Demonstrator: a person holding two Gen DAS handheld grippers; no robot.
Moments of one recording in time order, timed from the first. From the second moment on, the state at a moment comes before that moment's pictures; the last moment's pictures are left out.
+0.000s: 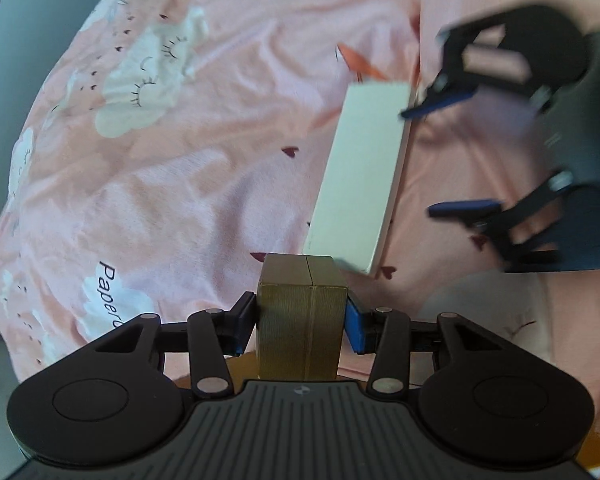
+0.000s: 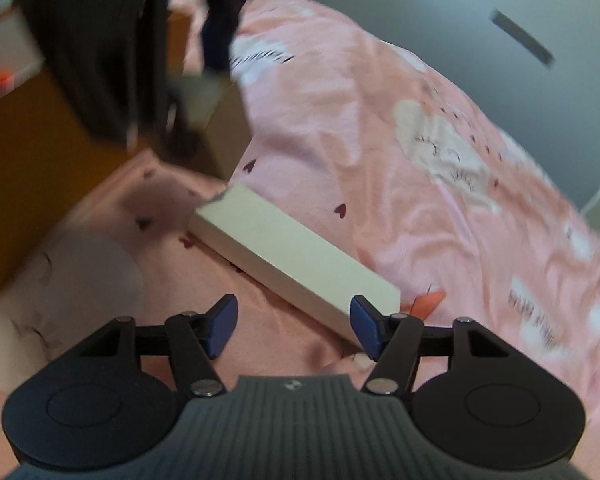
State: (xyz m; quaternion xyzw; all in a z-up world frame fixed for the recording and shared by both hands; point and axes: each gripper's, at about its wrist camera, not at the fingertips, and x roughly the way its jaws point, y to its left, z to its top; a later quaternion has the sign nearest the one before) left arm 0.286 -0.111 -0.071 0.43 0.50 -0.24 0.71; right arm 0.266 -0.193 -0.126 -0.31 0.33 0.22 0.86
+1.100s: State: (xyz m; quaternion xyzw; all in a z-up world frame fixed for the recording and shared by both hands) left arm 0.226 0.020 -0.028 0.36 0.53 -0.21 0.74; right arm 0.228 -0.163 -0.043 -0.38 0.41 0.43 0.71
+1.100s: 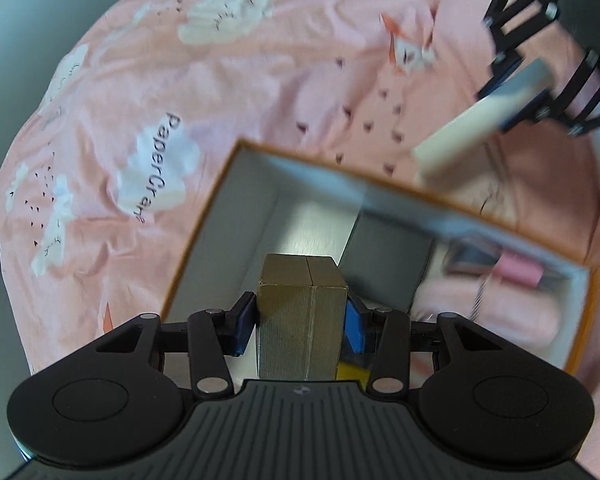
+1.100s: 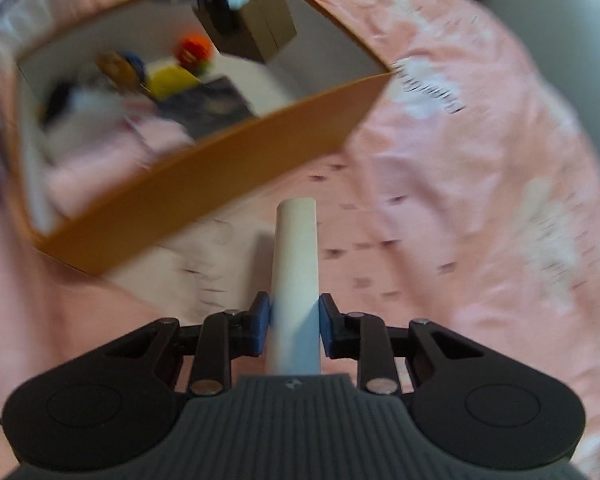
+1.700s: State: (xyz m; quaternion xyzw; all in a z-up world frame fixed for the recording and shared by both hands) left arm 0.243 0.057 -0.079 0.45 0.56 -0.21 0.67; right arm 0.283 -0.169 -0.080 -0.37 0.50 0.36 0.70
